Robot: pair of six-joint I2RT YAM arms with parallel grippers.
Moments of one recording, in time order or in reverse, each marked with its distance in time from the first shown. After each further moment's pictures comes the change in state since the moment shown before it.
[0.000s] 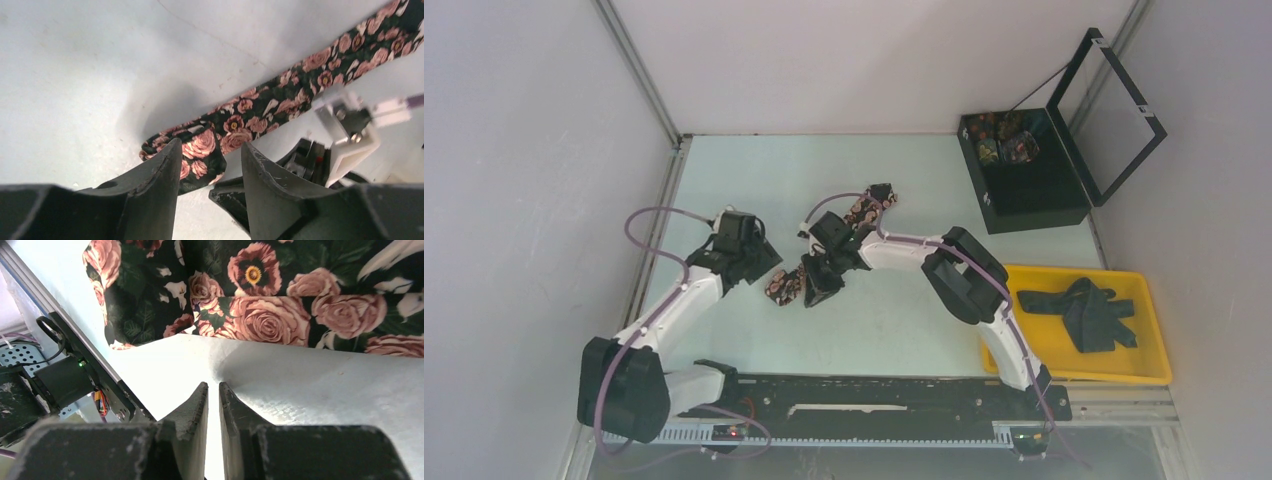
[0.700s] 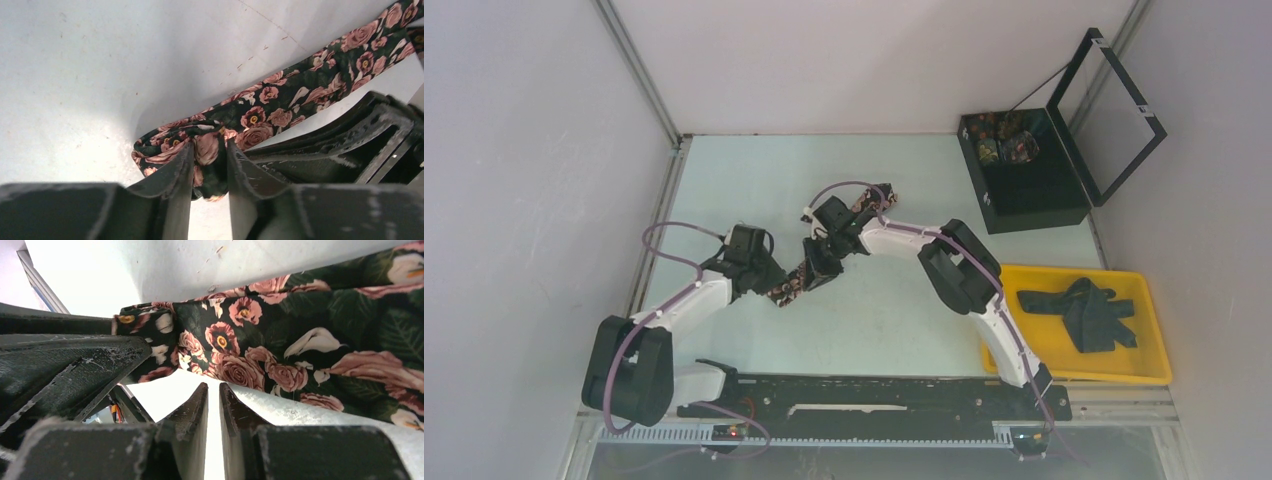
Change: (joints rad) left arm -0.013 0.075 -0.101 0.122 0.049 -0.042; right arm -0.065 0.092 0.133 -0.019 -0.061 0.011
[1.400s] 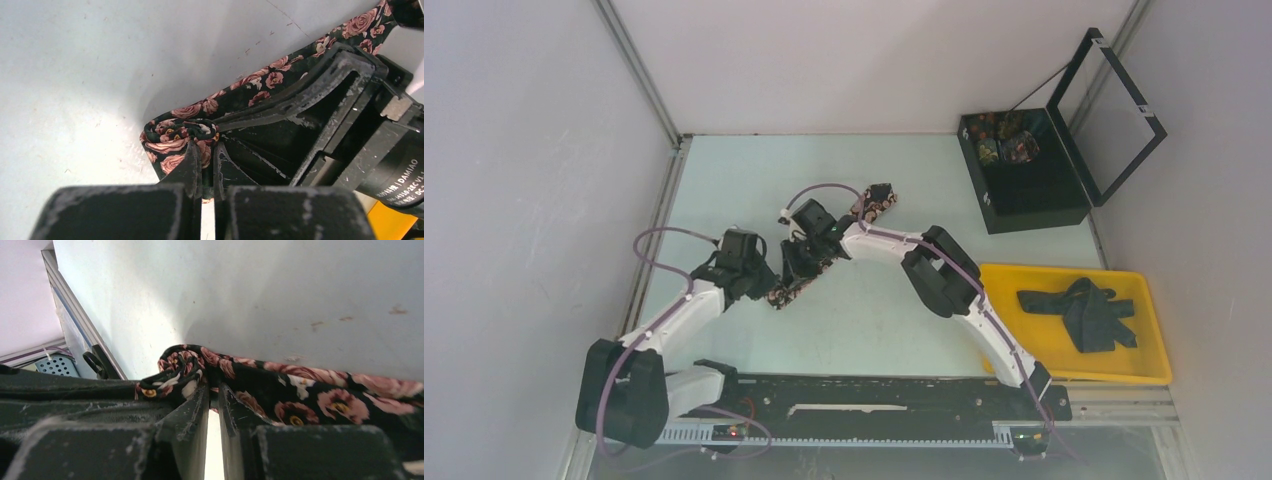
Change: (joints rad) left arm 0.026 -0.120 -0.031 -0.074 0.024 0.019; right arm 0.071 0.126 0.188 0.030 -0.016 0.030
